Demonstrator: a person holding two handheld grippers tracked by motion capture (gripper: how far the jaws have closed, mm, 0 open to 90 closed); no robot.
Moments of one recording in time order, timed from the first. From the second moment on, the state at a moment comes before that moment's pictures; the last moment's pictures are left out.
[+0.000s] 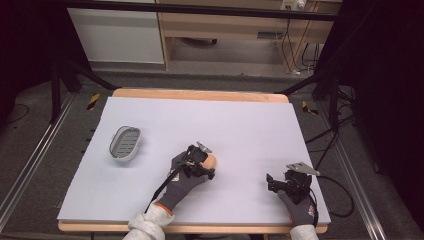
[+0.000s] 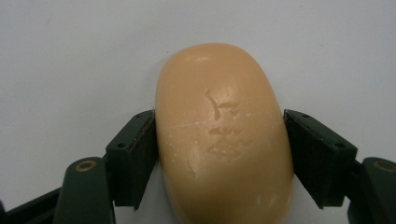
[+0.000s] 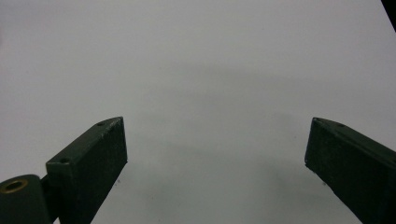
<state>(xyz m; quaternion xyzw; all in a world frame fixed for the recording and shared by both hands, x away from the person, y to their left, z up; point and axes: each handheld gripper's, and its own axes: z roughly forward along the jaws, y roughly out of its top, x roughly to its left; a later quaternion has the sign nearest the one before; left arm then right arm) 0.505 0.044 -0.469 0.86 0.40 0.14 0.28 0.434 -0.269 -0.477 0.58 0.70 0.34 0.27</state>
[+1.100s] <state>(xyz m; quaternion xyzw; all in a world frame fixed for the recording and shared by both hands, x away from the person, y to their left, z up) 0.488 0.062 -0.432 0.84 0.40 0.14 0.34 0.433 -0.272 -0.477 0.58 0.69 0.34 0.27</state>
